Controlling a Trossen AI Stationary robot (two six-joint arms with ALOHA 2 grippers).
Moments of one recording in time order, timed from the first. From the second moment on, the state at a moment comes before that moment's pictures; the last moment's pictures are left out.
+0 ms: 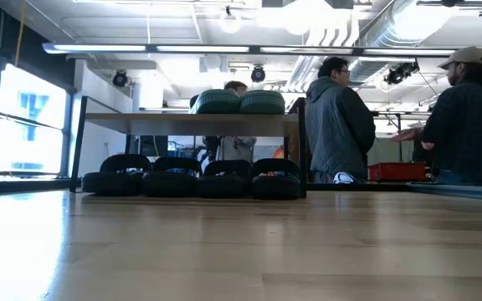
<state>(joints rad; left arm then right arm) -0.61 0.51 0.81 -0.47 -0.92 0.42 0.20 0.01 0.41 0.13 0.07 0.10</state>
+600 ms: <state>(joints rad) -0.66 0.25 0.59 -0.12 -0.57 0.83 0.20 0.02 0.23 0.42 0.10 0.08</state>
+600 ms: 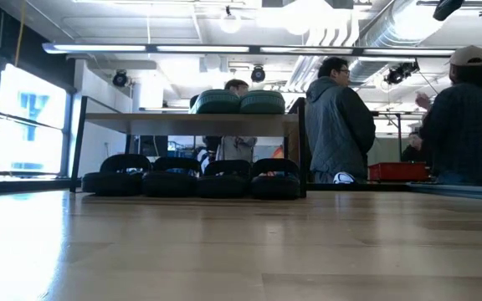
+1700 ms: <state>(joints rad) -0.24 0.65 0.57 0.40 -0.64 0.95 -0.21 0.69 0.49 0.61 -0.24 0.27</state>
